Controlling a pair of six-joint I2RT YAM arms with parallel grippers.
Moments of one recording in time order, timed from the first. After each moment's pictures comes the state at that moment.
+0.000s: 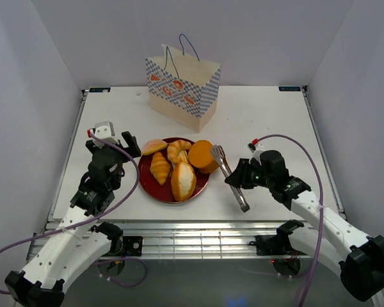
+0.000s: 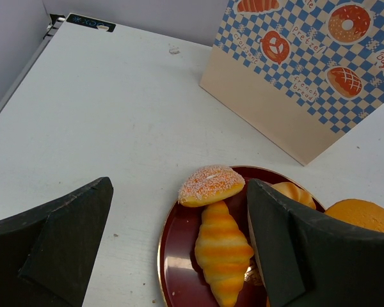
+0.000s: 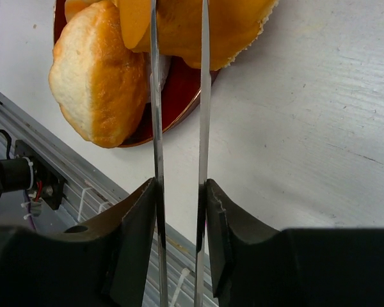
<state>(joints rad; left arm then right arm) -0.47 0.69 0.70 -0.17 -0.56 -0.26 0.51 0.87 0.50 -0.22 -0.34 0.55</state>
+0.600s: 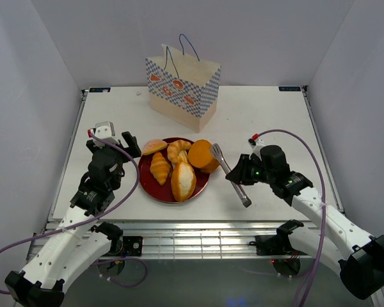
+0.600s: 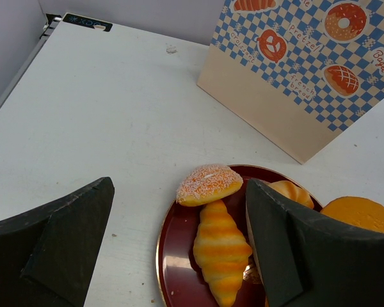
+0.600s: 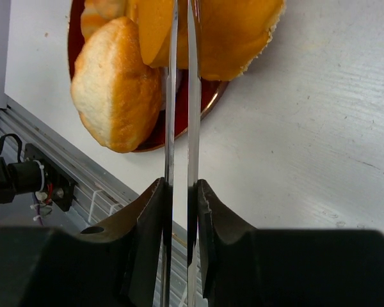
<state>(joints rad) -0.47 0.69 0.70 -0.17 -0.55 -0.26 0.52 0.90 0.58 -0.30 -0.33 0.55</state>
